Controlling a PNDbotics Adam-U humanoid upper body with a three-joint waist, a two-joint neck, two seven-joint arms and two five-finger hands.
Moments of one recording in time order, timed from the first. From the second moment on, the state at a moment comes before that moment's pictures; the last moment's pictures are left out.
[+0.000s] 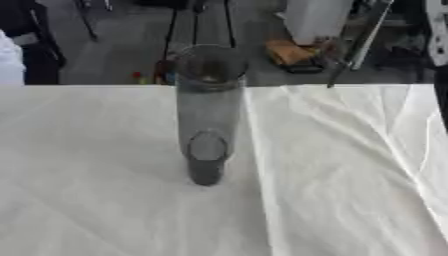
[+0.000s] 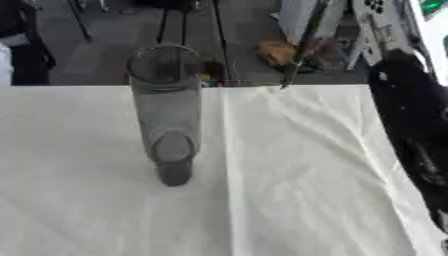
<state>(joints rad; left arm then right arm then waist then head) -0.45 0.20 0.01 -1.98 -0.10 -0.37 0.33 -1.08 -0.77 0.03 -1.80 -0.61 0.02 -0.60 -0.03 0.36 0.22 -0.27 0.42</state>
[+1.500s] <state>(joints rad) -0.46 0.21 0.00 -1.98 -0.09 -0.37 0.30 -1.26 -0.71 0.04 -1.73 -0.67 -0.07 -0.65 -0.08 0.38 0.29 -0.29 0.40</state>
